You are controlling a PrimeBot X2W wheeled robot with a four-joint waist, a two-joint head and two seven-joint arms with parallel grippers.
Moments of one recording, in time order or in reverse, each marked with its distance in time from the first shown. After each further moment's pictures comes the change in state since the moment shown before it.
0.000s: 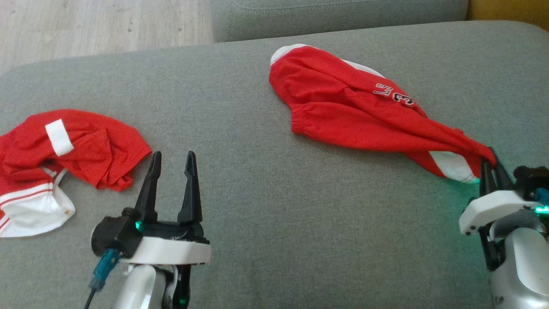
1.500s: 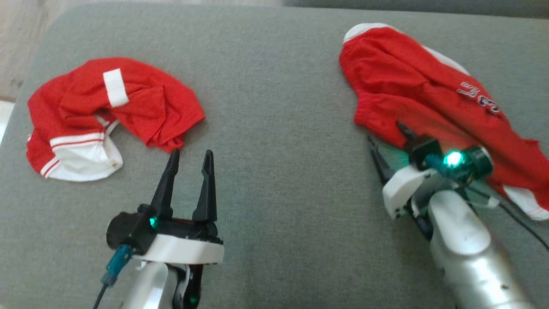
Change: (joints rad) left arm -0.014 0.000 -0.064 0.003 -0.015 -0.009 0.000; right arm -0.183 0.046 0.396 0.147 -0.119 0.000 0.018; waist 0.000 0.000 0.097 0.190
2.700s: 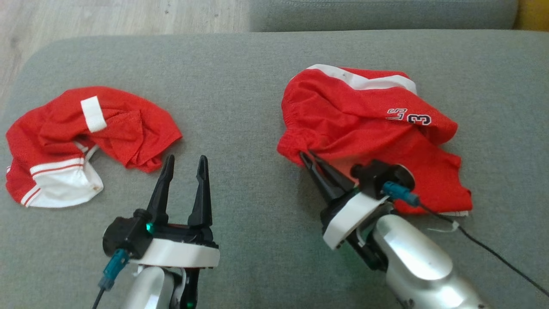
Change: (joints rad) left arm 0.012 0.000 0.022 0.015 -0.004 0.000 0.000; right arm 0.032 -0.005 0.482 -0.170 0.537 0.000 -0.091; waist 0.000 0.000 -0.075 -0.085
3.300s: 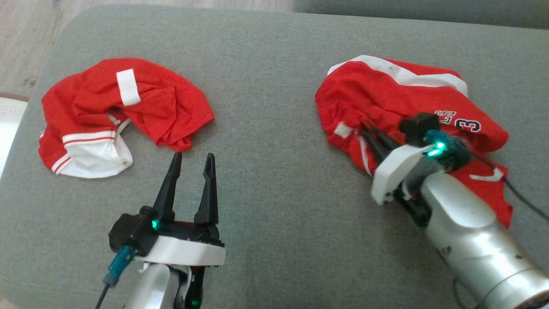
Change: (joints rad) left arm -0.013 0.000 -0.030 0.000 -0.018 0.000 0.000; right arm -0.198 -0.099 -0.025 0.259 0.158 0.000 0.129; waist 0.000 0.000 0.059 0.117
